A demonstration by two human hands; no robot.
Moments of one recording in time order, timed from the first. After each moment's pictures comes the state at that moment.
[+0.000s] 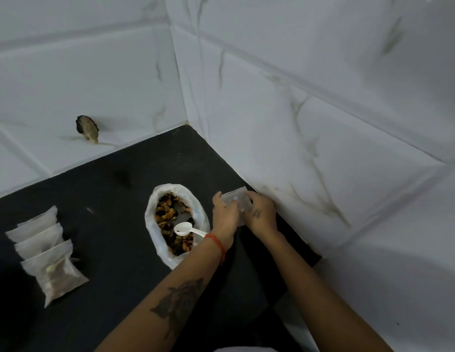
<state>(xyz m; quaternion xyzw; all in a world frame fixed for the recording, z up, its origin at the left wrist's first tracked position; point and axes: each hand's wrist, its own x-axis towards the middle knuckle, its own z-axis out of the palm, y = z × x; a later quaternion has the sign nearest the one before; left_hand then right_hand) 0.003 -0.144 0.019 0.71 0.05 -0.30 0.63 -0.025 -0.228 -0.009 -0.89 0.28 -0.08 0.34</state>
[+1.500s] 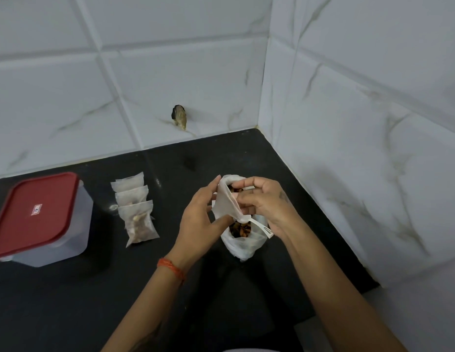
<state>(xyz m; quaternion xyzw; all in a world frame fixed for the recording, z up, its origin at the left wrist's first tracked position) -0.013 0.039 0.068 0.84 -0.18 0.01 0.52 -0.026 -0.117 0.108 -0.68 0.11 0.04 0.72</state>
